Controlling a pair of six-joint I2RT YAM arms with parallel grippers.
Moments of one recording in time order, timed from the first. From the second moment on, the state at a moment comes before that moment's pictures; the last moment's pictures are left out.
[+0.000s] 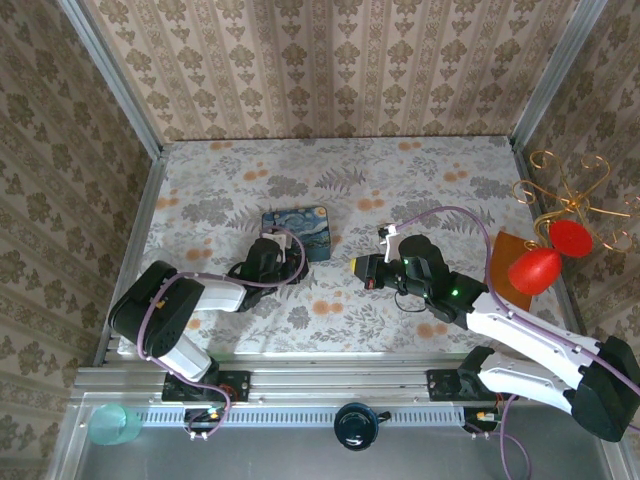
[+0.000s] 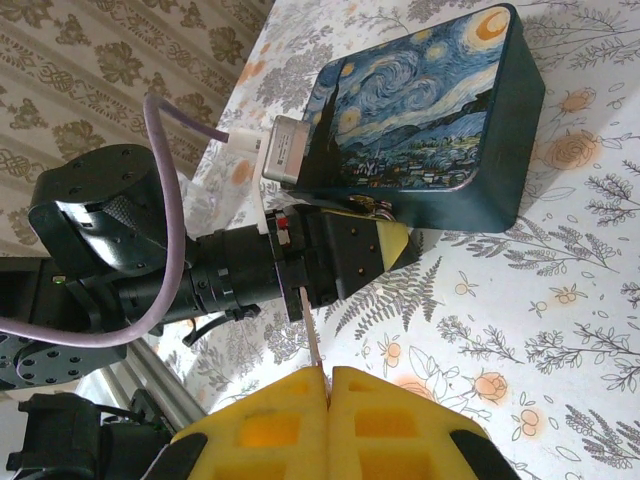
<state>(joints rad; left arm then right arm) -0.61 1.57 0.46 0.46 0.15 -0.58 0.73 1.01 0.63 -0.07 -0.15 0.71</state>
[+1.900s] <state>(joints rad) -0.61 1.43 0.51 0.27 0.45 -0.85 0.66 1.58 0.54 0.43 -0.57 0.90</state>
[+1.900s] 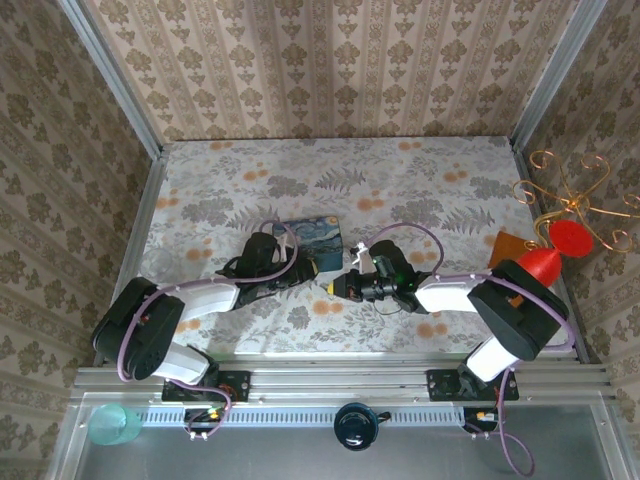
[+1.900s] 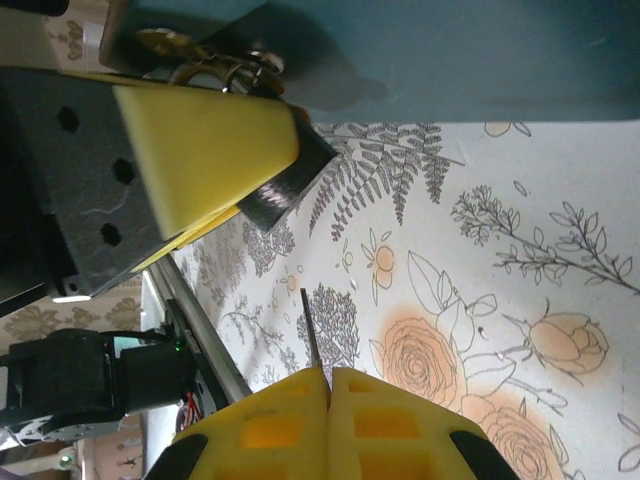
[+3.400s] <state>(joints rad) -0.62 1.43 0.45 0.53 0.51 -1.09 0.50 1.75 0.50 0.92 -0.81 1.11</state>
